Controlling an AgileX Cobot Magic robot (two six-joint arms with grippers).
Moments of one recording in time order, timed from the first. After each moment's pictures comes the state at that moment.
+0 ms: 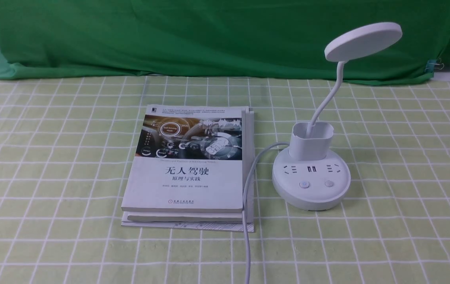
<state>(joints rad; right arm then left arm) 0.04 0.00 0.01 0.10 0.25 -0.20 0.06 0.00 0.01 -0.01 0.13 0.24</state>
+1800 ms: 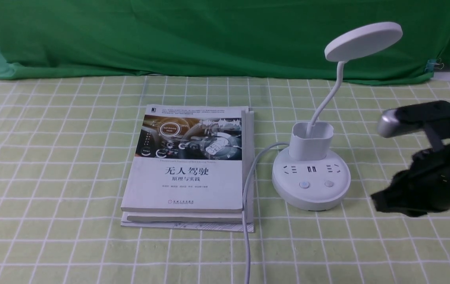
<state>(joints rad) 0.33 1.39 -0.91 0.19 0.73 -0.18 0.06 0.00 0.01 -0.01 0.13 0.24</state>
